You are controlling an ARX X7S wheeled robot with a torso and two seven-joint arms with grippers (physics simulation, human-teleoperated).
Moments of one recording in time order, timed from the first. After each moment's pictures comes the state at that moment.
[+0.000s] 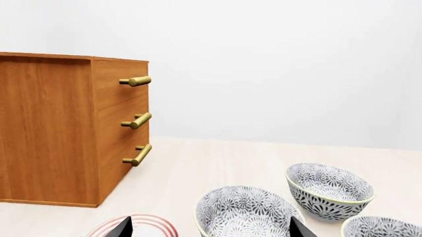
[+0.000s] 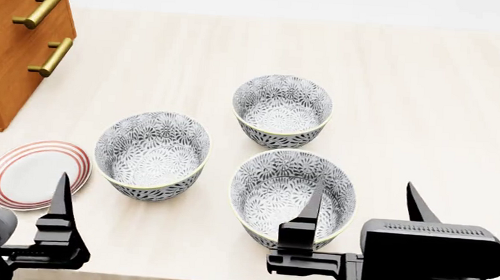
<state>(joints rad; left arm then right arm) -0.17 -0.13 0.04 0.61 -0.22 -0.64 -0.20 0.25 0.15 -0.05 -0.60 0.15 0.69 0.16</state>
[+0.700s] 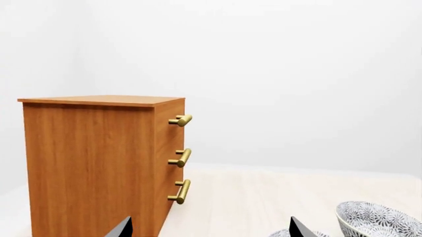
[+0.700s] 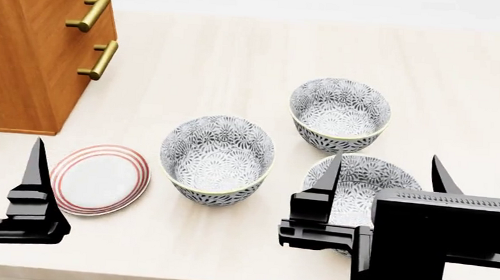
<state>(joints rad) -0.25 -0.17 0.02 0.75 -0.26 -0.75 -0.26 0.36 0.18 -0.06 -0.69 0.15 0.87 0.24</state>
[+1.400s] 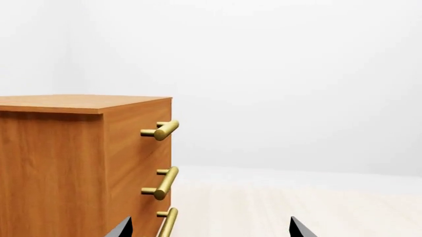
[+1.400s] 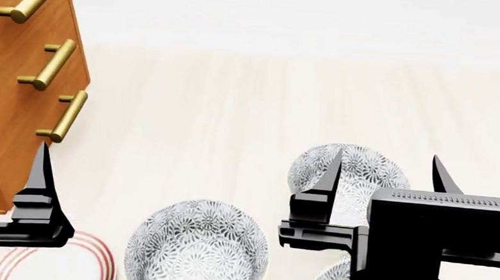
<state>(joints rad) -0.23 -0.19 0.05 0.72 -0.27 -0.70 -0.28 0.36 0.20 -0.09 -0.69 0.15 0.86 0.26</state>
